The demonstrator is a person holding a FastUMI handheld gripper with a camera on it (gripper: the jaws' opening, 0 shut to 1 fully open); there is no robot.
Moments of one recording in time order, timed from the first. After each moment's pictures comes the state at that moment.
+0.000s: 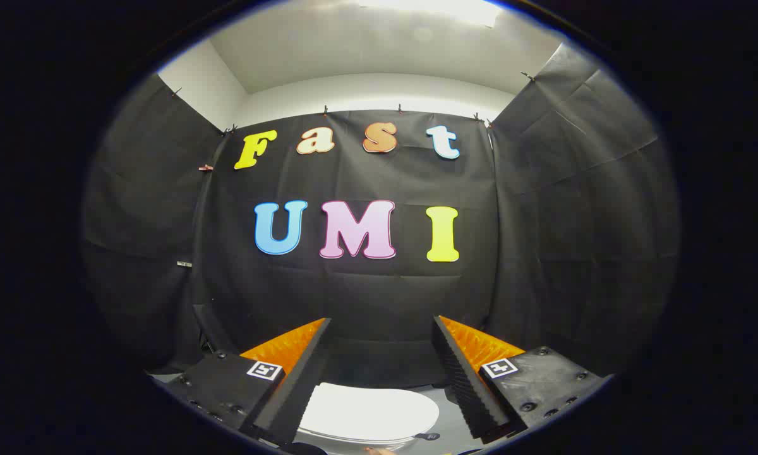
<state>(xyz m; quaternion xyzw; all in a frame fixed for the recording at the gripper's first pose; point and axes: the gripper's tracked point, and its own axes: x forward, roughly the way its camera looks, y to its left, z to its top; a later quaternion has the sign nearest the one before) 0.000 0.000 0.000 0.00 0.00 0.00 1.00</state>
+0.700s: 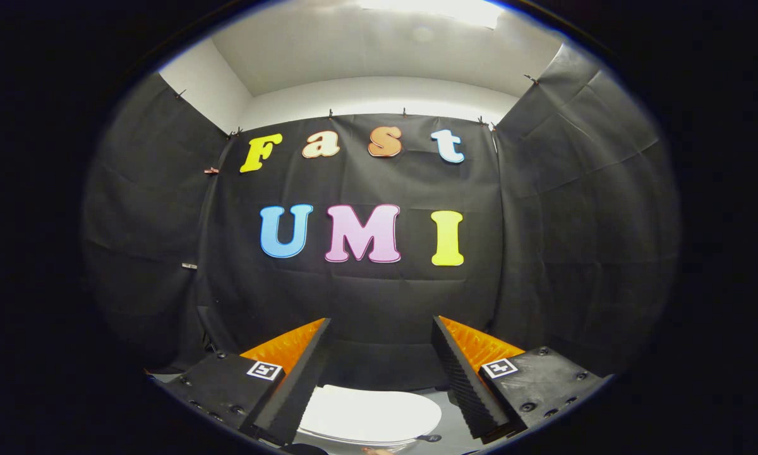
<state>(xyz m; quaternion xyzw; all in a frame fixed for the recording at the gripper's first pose) -0.004 0.005 0.005 0.00 0.00 0.01 1.00</state>
